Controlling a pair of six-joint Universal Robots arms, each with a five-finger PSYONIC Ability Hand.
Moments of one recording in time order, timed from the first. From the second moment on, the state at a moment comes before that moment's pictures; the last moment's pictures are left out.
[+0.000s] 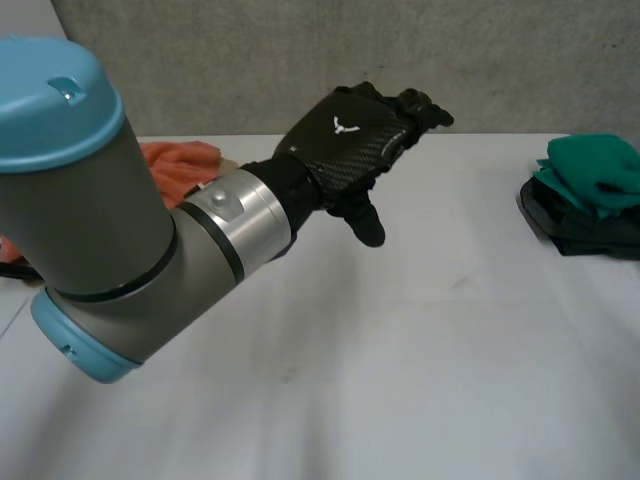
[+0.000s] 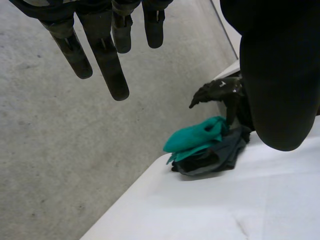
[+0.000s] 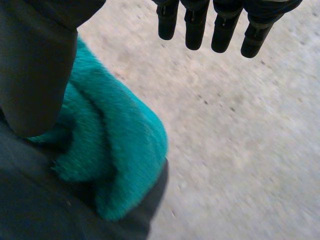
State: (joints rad) left arm 4.01 -1.91 -1.21 3.16 -1.20 3.32; right arm 1.21 -0.76 1.15 -0.53 1.02 2.82; left_hand 0.20 0.20 0.59 0.21 0.05; right_hand 0.22 0.21 0.21 0.21 0.04
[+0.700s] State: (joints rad) left arm 4.44 -2.03 -1.03 3.20 -1.54 3.60; right arm 1.72 -1.26 1.62 -0.54 1.05 2.57; left_hand 0.20 0.20 0.59 0.21 0.05; right_hand 0.22 0.21 0.21 0.21 0.04
